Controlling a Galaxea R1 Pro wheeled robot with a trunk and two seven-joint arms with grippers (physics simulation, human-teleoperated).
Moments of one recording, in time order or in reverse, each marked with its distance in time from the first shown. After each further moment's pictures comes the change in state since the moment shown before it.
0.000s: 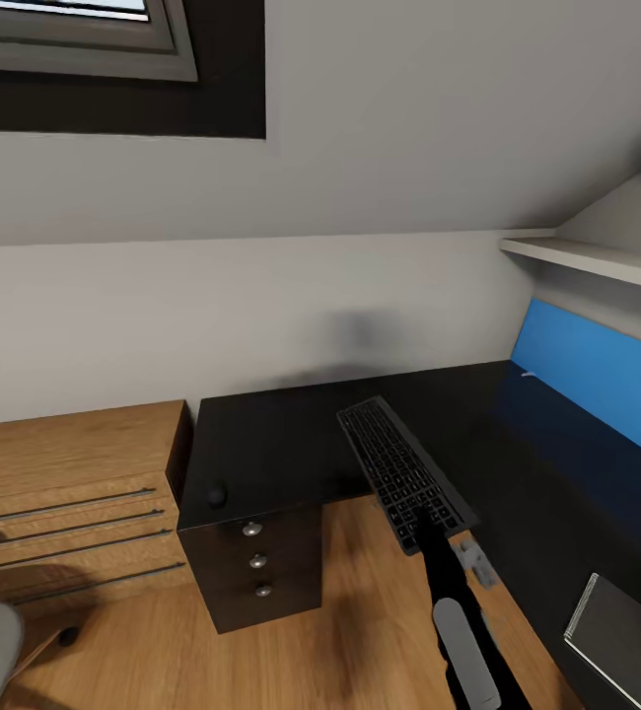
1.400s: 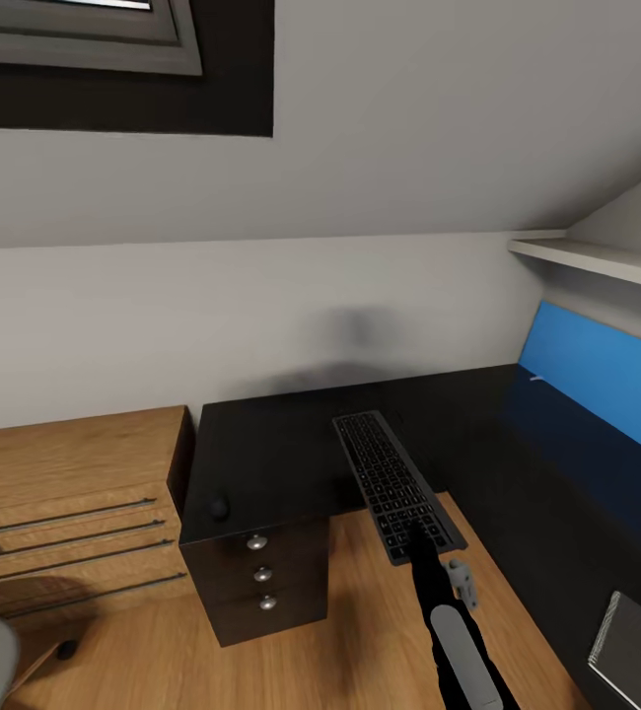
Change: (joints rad) left arm 0.000 -0.004 -0.003 0.006 -0.002 0.000 -0.001; right arm 0.000 0.000 0.033 0.063 -0.269 0.005 0.006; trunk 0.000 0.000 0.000
